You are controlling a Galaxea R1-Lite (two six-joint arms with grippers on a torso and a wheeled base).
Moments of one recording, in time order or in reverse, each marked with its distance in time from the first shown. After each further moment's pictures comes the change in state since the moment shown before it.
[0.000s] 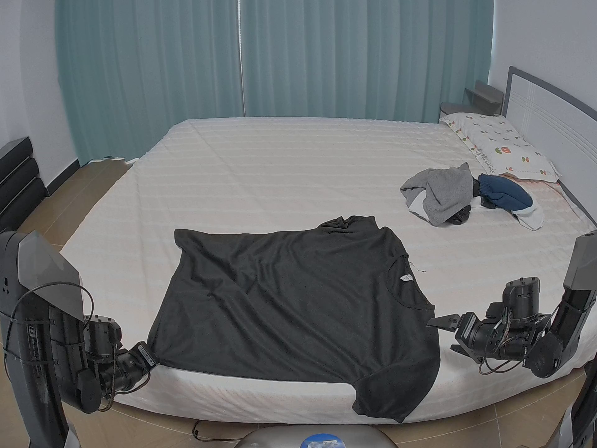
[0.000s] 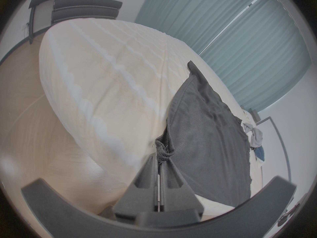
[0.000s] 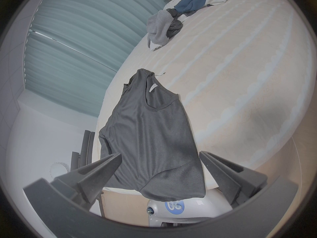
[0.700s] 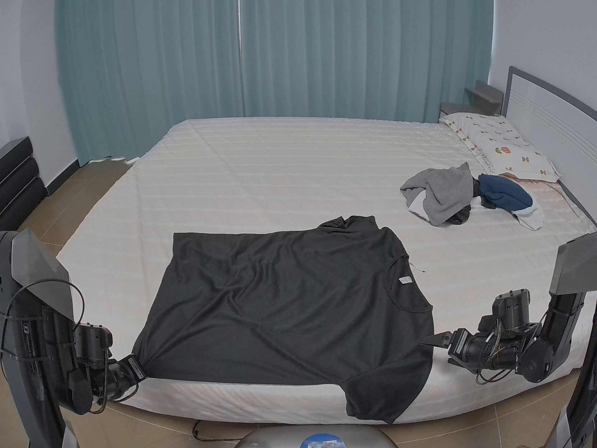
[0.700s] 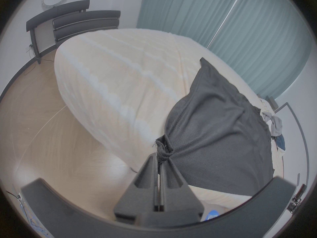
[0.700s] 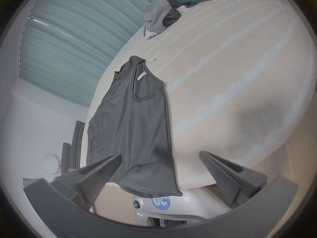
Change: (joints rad) left arm 0.060 -0.016 0.039 0.110 0.073 0.136; right arm 0.010 0.101 0.000 -0.009 -0.001 -0.080
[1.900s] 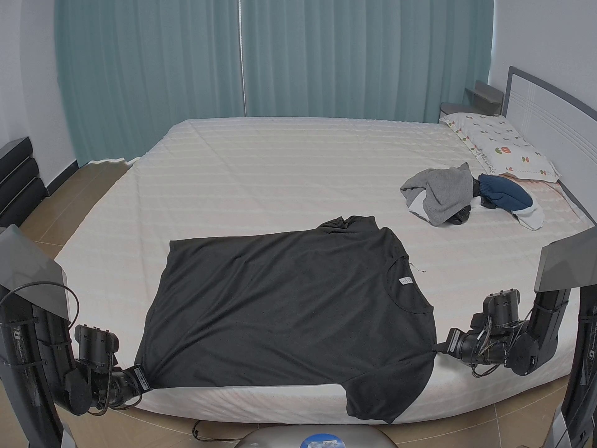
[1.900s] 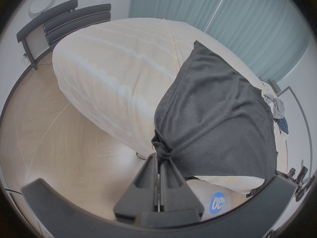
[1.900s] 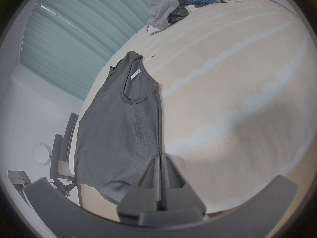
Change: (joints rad) left arm -0.063 -0.095 0.000 0.171 0.000 0.033; right arm -0.062 0.120 -0.096 0.005 -0.003 -0.155
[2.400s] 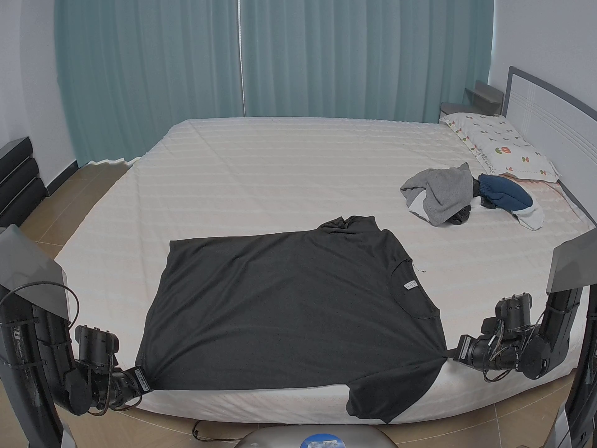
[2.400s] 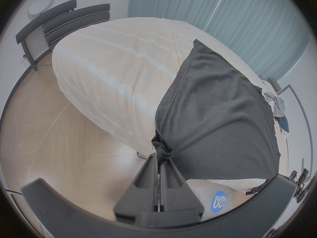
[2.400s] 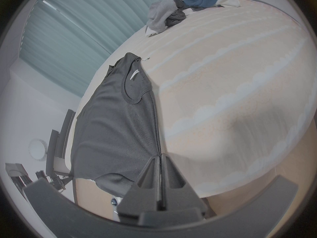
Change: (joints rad) left arm 0.000 -0.001 0.000 0.013 0.001 0.013; right arm -0.040 -0.055 0.099 -0.006 0.001 -0.084
